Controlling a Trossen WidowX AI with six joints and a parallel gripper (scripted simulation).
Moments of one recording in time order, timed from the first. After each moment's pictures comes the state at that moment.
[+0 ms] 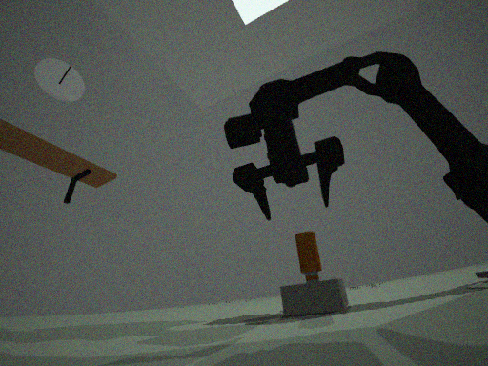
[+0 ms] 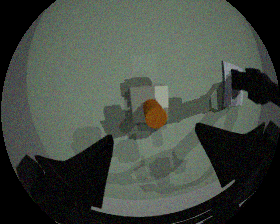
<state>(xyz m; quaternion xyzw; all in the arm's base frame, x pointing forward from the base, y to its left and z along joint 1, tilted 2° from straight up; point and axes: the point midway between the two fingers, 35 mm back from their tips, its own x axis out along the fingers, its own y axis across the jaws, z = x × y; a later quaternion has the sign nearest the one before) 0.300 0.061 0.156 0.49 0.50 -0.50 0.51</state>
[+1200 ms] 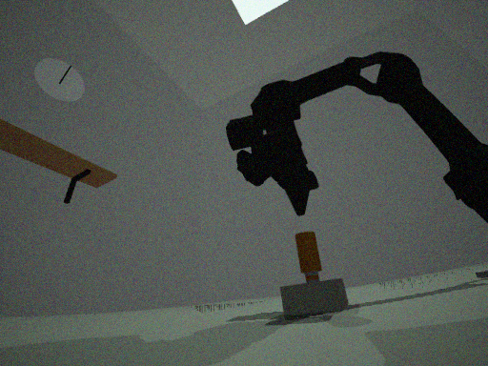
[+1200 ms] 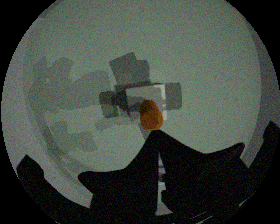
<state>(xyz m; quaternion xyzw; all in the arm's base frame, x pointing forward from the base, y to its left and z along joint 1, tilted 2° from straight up) 0.295 0.059 0.154 0.00 0.71 -0.02 0.71</state>
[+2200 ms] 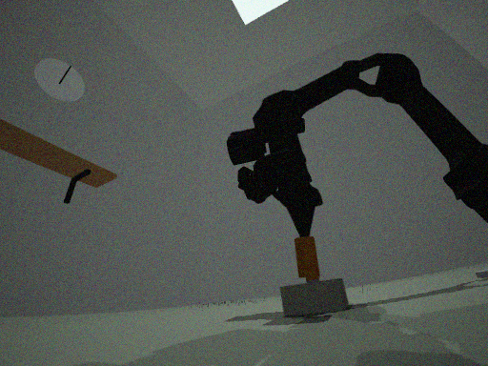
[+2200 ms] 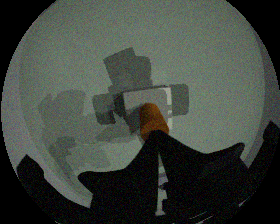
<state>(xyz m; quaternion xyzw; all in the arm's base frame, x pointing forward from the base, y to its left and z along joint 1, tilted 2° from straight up) 0.297 0.058 0.118 0.00 0.70 -0.02 0.71</state>
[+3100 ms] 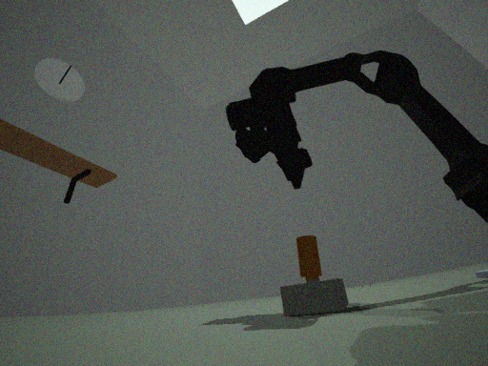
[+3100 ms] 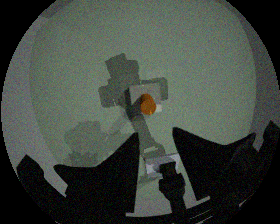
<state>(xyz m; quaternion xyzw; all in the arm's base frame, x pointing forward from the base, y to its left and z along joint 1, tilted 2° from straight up) 0.294 0.059 0.207 0.00 0.70 -0.01 0.71</state>
